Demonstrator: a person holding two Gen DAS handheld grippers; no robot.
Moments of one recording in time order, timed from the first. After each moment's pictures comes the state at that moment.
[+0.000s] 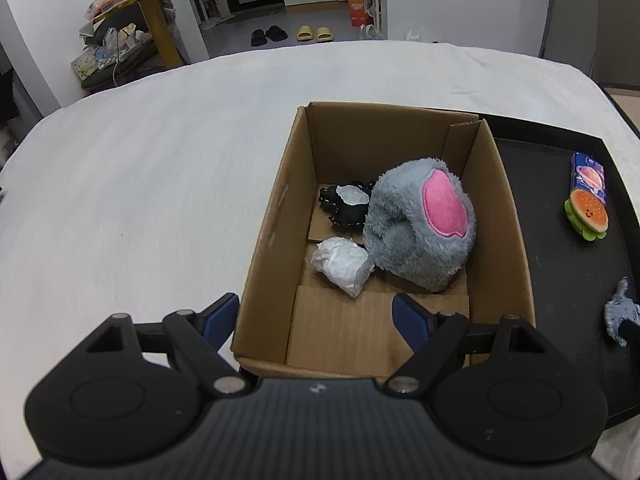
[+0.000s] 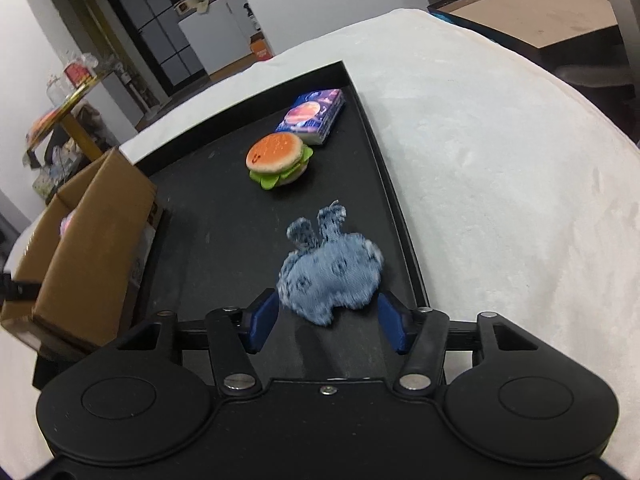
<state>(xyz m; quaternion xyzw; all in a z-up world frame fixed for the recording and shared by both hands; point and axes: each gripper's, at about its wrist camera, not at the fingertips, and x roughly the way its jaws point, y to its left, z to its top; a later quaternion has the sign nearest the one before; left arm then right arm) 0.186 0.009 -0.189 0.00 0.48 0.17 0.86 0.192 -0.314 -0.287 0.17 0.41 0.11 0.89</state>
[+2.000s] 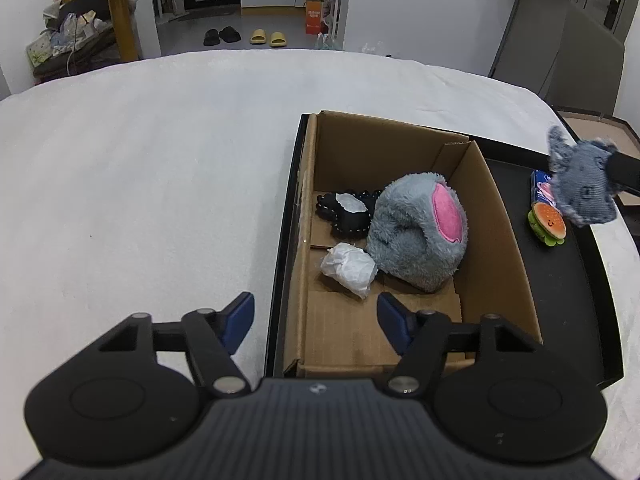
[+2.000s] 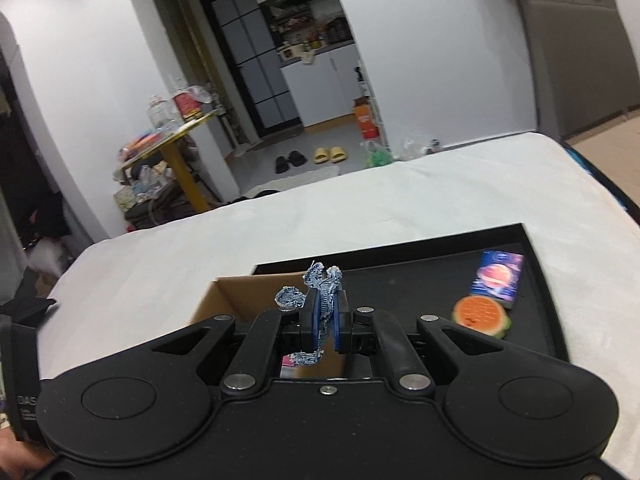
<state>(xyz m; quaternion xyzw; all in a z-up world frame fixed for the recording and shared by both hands) 0.170 0.069 -0.184 -0.06 0.46 0.07 0.88 0.215 -0.195 -0.152 0.12 0.29 0.23 0.92</state>
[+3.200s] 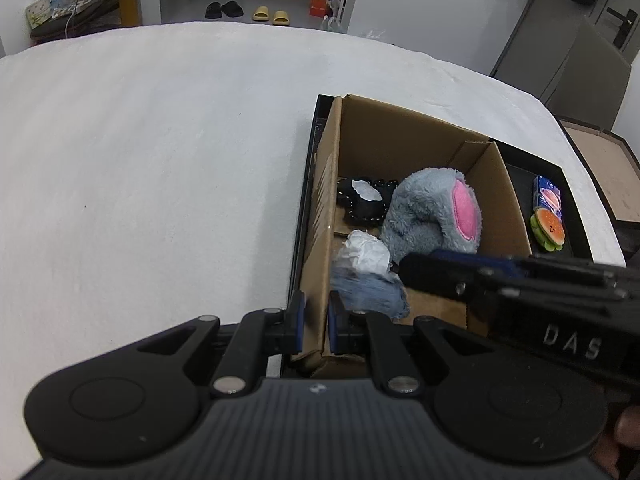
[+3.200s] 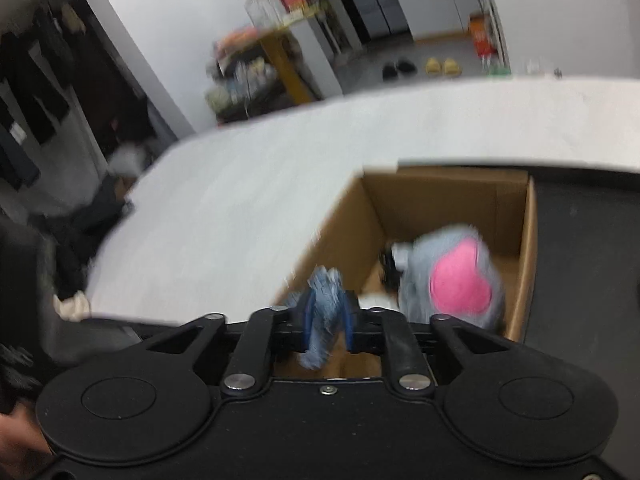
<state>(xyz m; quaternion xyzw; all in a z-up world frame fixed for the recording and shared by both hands) 0.170 0.099 -0.196 -0.11 0.48 0.05 0.87 0.221 -0.076 -0.183 0.07 0.40 0.38 0.83</state>
